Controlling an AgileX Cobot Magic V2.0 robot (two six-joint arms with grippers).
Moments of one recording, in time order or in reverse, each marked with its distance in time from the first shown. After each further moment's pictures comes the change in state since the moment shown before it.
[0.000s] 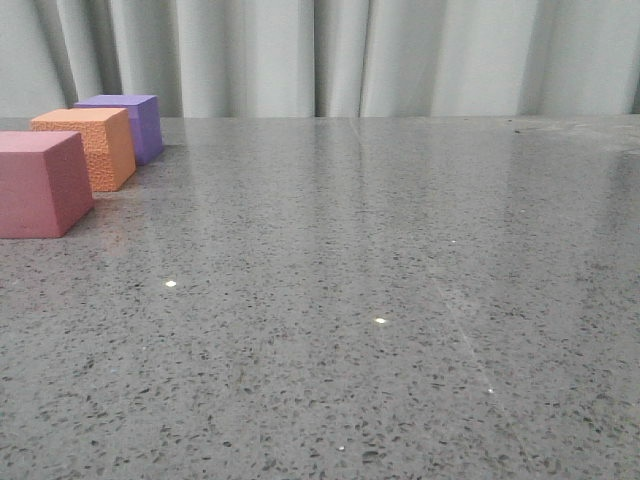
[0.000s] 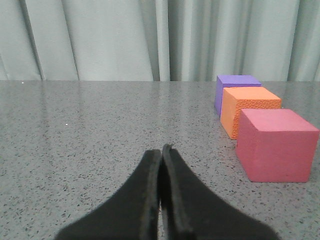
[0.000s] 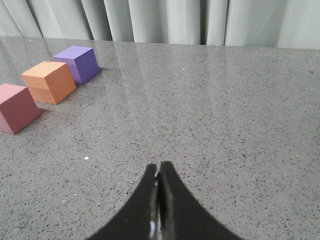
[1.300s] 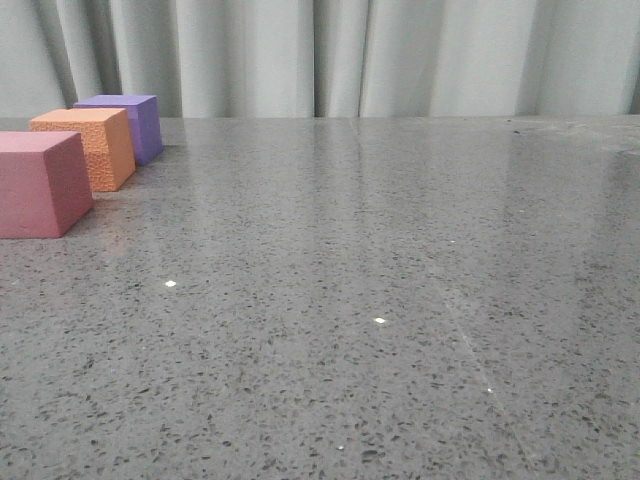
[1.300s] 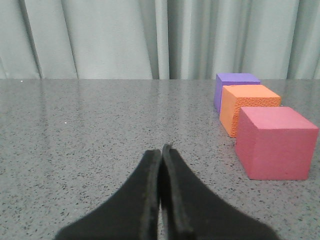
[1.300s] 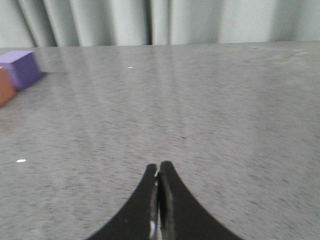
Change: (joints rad) left arm 0.000 0.000 0.000 0.002 0.006 0.000; right arm -0.219 -0.121 0.159 -0.005 -0.069 -0.004
